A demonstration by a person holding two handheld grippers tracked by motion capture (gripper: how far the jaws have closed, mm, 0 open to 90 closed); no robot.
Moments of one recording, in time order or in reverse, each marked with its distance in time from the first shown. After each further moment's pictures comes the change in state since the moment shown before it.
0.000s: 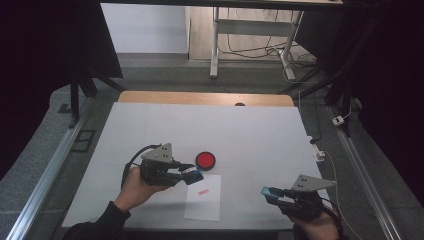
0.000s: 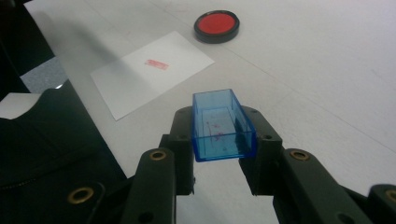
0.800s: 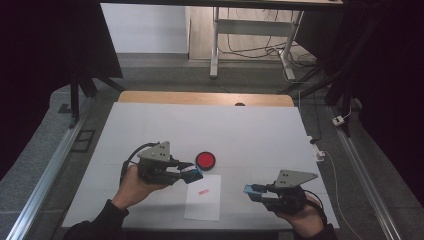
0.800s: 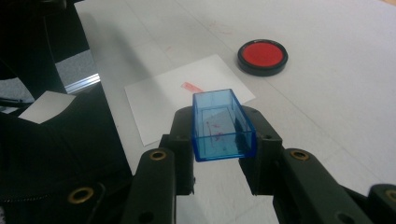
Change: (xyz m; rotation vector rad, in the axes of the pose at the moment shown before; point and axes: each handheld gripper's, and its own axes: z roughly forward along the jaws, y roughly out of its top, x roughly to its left) left arm 0.000 0.005 -0.008 -0.015 -0.018 0.030; right arm 0.013 0.028 0.028 -0.020 0.135 -0.129
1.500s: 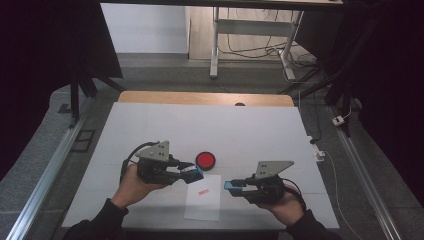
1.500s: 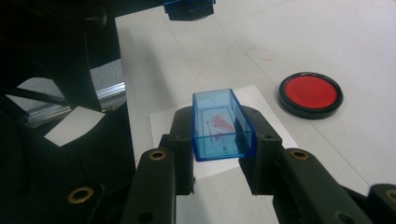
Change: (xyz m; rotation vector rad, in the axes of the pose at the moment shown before) left arm 0.001 0.002 -0.002 -0.022 -0.031 0.023; right arm -0.006 0.026 0.045 -0.027 0.175 -0.046
